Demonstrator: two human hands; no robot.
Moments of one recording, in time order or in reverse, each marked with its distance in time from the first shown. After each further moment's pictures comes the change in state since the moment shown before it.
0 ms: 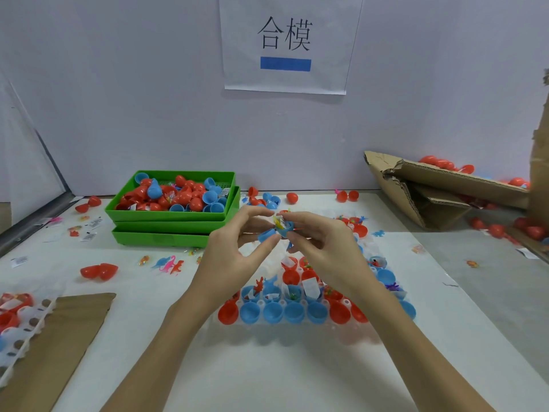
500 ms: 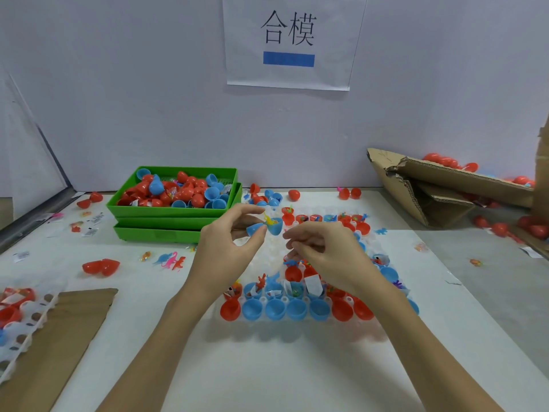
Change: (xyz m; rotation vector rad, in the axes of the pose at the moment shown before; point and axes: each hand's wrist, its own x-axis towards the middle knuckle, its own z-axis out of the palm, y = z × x) left_hand 0.004 -0.009 -0.005 0.073 0.106 -0.085; right_hand 0.000 0.009 -0.004 -0.143 -0.167 0.111
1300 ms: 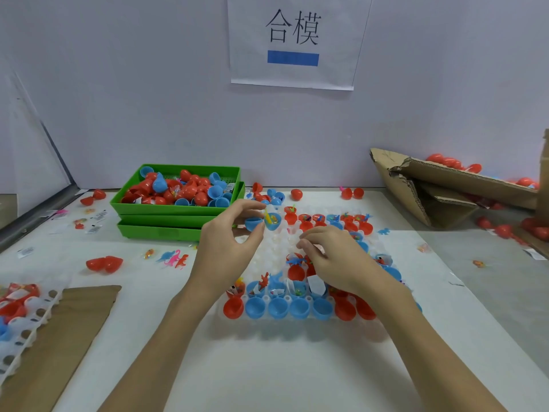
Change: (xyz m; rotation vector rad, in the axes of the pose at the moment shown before) left_hand 0.000 0.000 -0.001 0.015 0.039 0.024; right_hand 0.009 0.025 0.001 -0.490 -0.103 -0.020
